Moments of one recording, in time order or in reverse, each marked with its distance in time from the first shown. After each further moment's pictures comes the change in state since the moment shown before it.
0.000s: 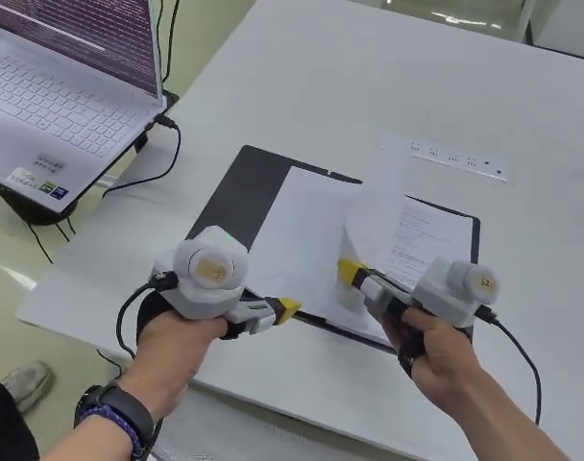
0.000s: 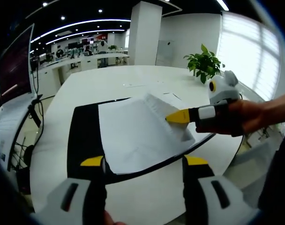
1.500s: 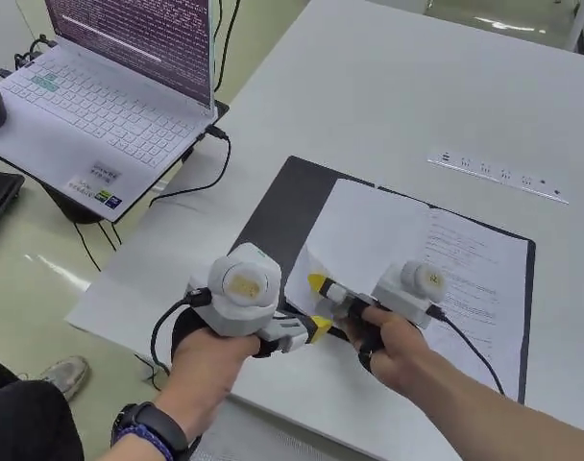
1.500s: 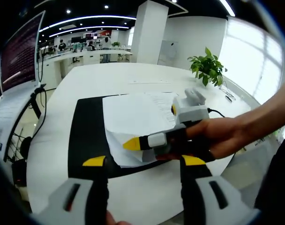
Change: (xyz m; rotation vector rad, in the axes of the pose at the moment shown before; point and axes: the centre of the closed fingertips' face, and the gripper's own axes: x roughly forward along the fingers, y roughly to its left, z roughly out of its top) left arm -0.003 0.013 -0.012 -0.071 0.019 -0.016; right arm 0.110 -0.002 -0.072 0.271 0.150 -0.056
